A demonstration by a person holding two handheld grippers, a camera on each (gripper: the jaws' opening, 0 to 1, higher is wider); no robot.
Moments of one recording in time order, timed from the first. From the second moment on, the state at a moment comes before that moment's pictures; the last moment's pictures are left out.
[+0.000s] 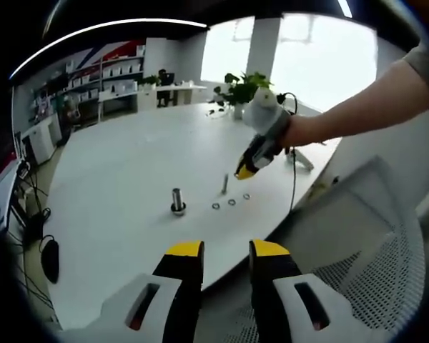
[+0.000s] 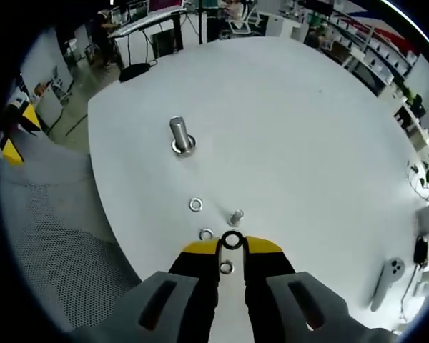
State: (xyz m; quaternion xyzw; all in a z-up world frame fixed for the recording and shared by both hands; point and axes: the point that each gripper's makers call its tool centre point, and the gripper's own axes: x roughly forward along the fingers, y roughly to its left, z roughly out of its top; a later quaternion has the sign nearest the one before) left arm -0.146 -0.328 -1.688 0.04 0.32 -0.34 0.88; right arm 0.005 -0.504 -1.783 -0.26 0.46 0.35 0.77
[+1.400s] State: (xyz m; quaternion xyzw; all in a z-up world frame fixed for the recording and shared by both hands) left arm -0.145 -0.325 -1.689 0.05 0.32 -0.33 0.89; right arm 0.022 -0.487 -1.799 -0.33 0.48 0.39 0.72
